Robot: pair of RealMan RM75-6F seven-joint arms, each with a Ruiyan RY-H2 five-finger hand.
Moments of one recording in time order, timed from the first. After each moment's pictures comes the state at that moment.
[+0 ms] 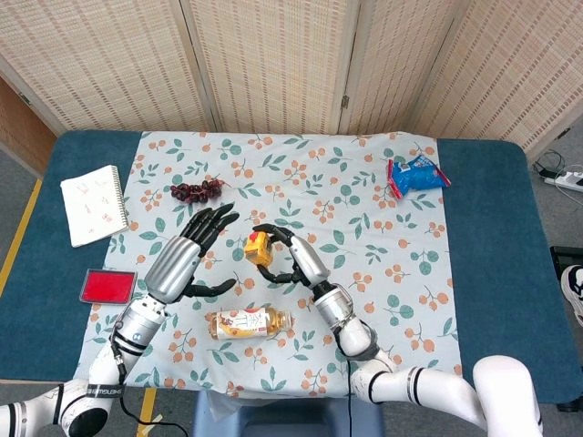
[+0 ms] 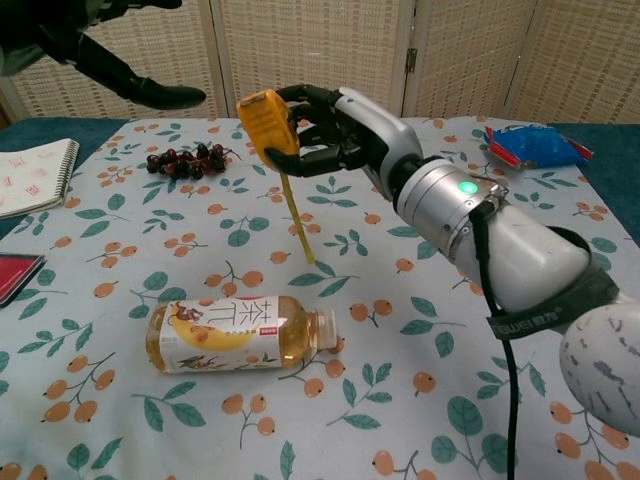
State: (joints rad) left arm -0.61 -1.32 -0.29 -1.89 1.42 1.15 0.03; right arm 0.80 -1.94 0.35 -1.24 -1.32 1.03 0.56
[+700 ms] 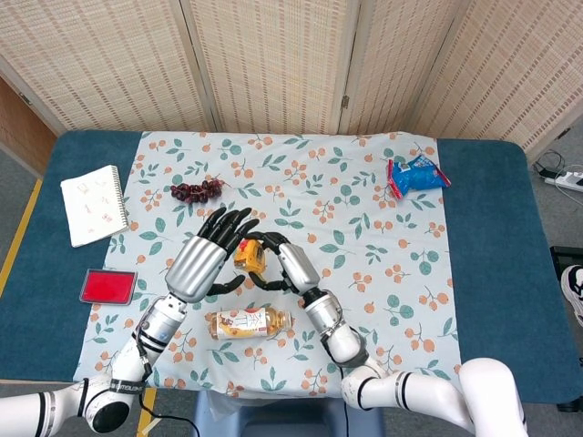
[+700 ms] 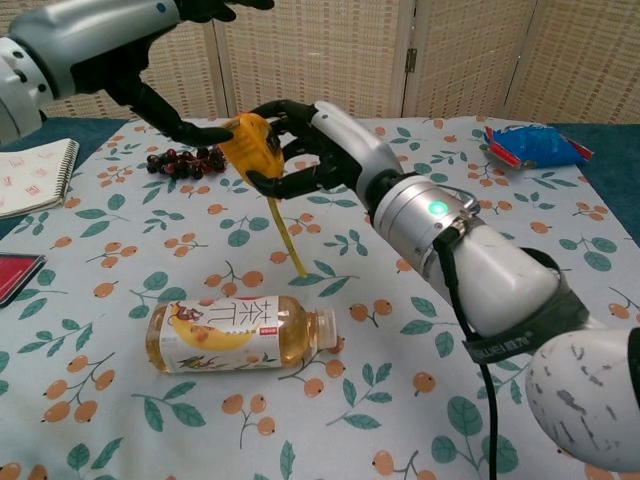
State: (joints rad) left arm -0.68 -1.42 -0.25 -1.83 1.36 1.16 0.37; right arm 0.82 -2.01 0.35 -1.21 -1.31 1.06 0.39
